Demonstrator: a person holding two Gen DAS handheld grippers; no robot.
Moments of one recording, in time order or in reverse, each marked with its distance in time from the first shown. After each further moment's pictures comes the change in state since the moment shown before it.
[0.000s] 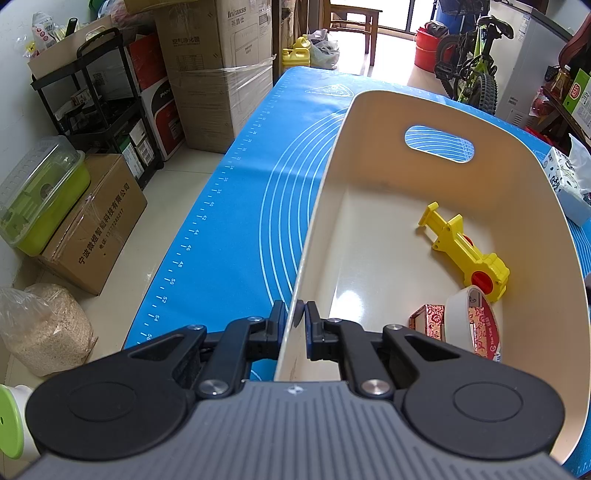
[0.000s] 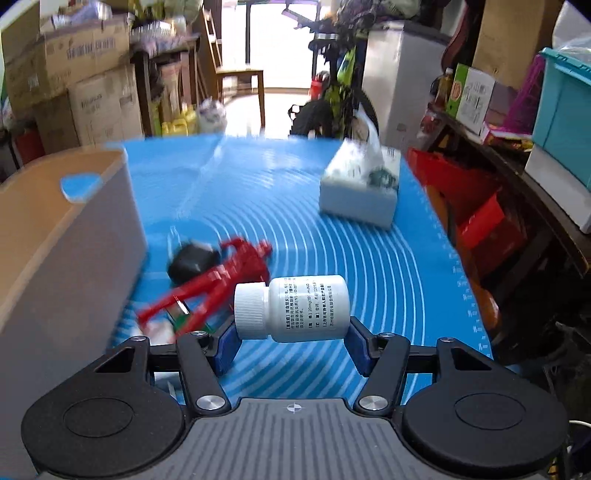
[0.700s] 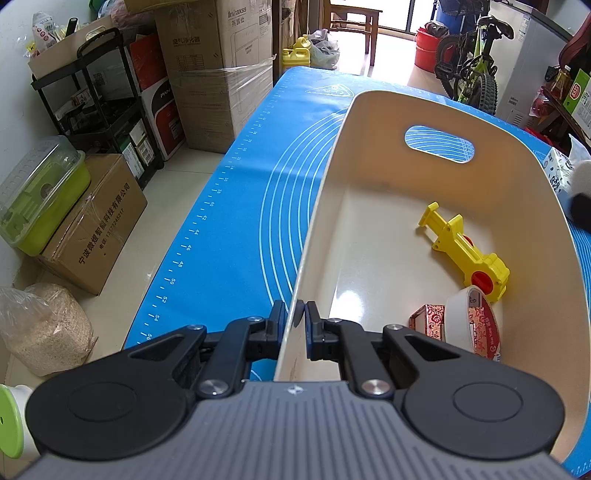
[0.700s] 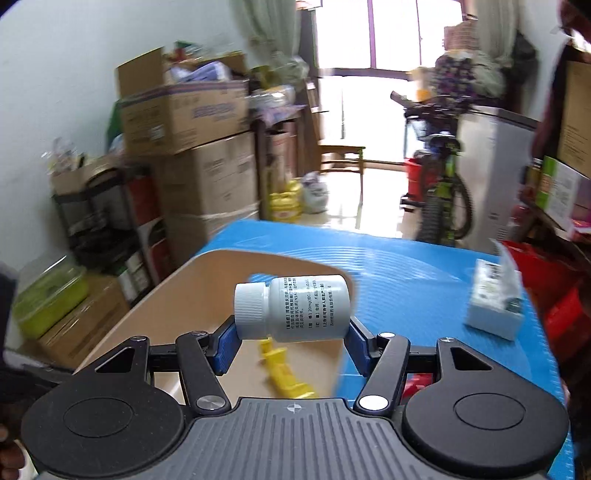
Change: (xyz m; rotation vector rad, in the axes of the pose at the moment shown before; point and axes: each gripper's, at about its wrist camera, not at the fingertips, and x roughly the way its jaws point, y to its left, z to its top) left arm 0.000 0.001 0.000 0.000 0.000 0.001; right arm -0.079 0.133 0.040 -0.147 -0.208 0.277
